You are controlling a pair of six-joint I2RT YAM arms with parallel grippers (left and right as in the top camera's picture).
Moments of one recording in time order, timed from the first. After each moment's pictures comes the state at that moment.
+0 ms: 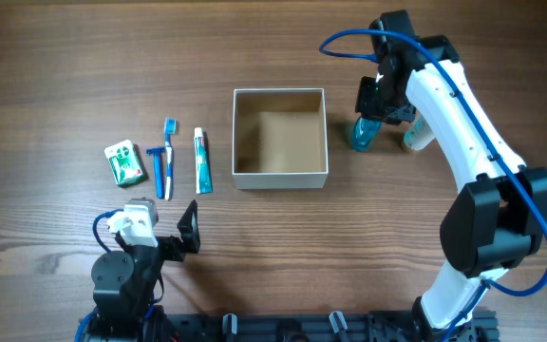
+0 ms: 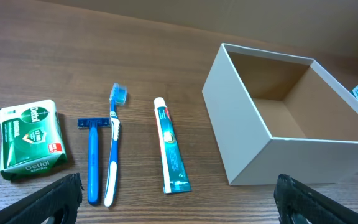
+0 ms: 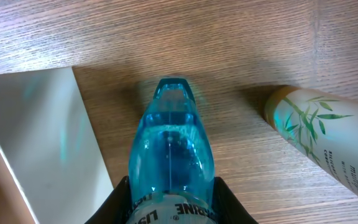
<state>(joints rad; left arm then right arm) -0.05 0.01 0.15 -0.47 0.14 -0.20 0.21 1.93 1.68 -1.15 0.05 0.41</state>
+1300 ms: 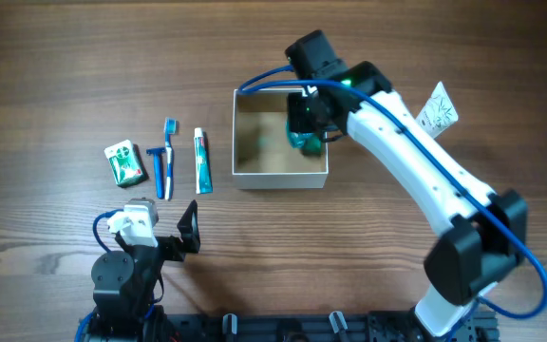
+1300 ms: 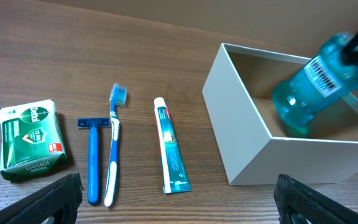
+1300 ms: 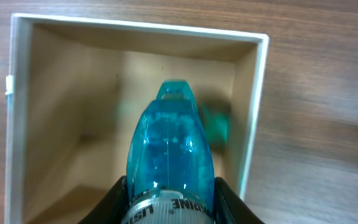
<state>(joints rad) -0.05 0.01 0.15 -0.47 0.14 -0.20 0.54 1.87 1.66 -0.99 0.06 0.42</state>
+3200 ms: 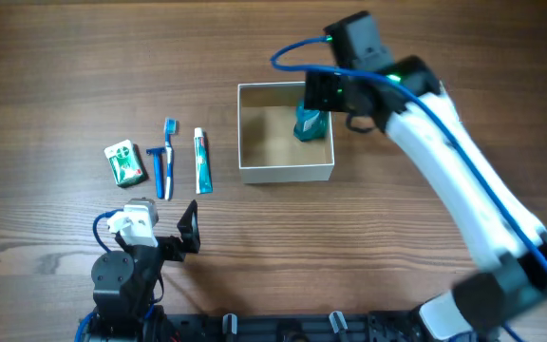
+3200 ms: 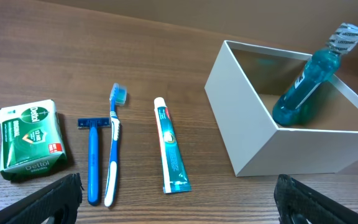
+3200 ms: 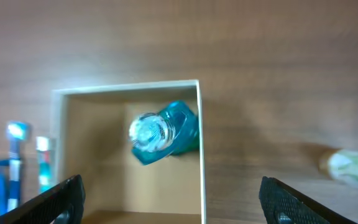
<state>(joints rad) -0.05 0.01 0.15 -0.47 0.14 -0.20 0.44 1.66 1.66 -0.97 0.12 0.44</state>
